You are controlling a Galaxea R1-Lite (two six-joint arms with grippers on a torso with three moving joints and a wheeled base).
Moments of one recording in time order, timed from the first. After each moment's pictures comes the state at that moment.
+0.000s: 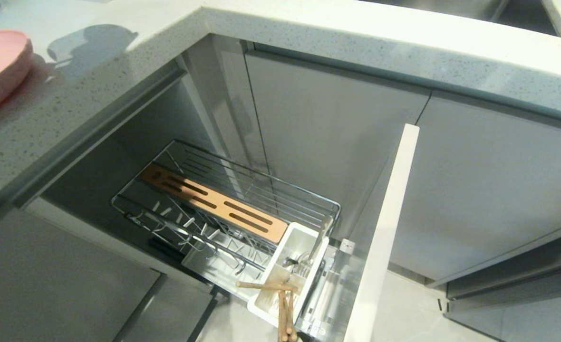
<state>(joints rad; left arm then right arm) -0.64 1.47 -1.96 0.13 0.37 -0.05 0.00 0.00 0.00 0.00 0.00 0.02</state>
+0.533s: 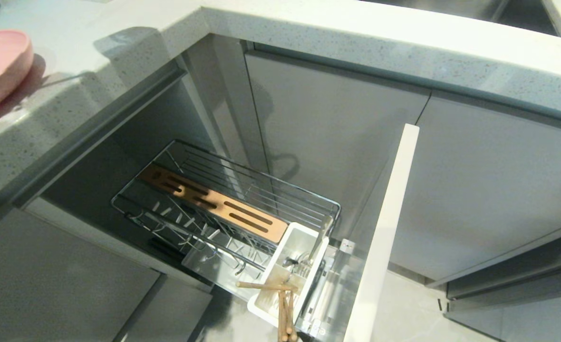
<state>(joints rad) -0.95 1.51 -1.90 -0.16 0.62 -0.22 0.00 0.00 0.00 0.00 0.00 0.02</state>
